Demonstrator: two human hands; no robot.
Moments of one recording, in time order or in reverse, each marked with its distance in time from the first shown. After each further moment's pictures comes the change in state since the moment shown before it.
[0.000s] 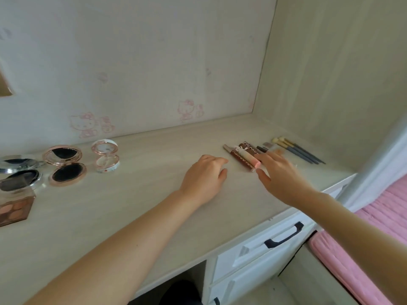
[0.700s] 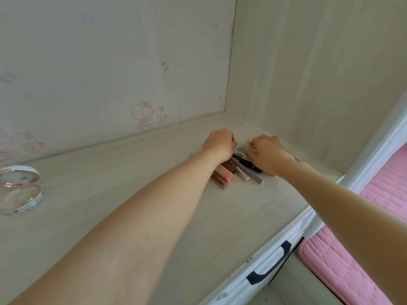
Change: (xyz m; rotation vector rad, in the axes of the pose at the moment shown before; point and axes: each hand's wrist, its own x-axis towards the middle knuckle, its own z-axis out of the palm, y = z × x) left_hand 0.197 0.034 0.098 -0.111 -0.180 -0.145; right_hand 0.105 0.104 0.029 -0.132 -0.139 0.271
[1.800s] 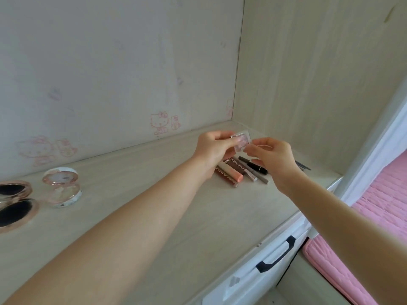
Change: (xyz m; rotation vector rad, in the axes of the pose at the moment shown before) left_hand -0.097 0.010 -0.071 -1.145 0.031 -0.167; right_hand -0.070 -0.054 -0.041 1.328 0.220 0.263
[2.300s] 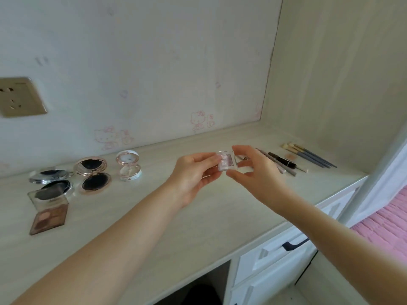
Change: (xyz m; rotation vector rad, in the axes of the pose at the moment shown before) left_hand -0.145 0.020 -0.110 -0.158 0.088 -0.104; right_hand -0.125 -0.031 0.074 -0.440 -0.285 -0.414
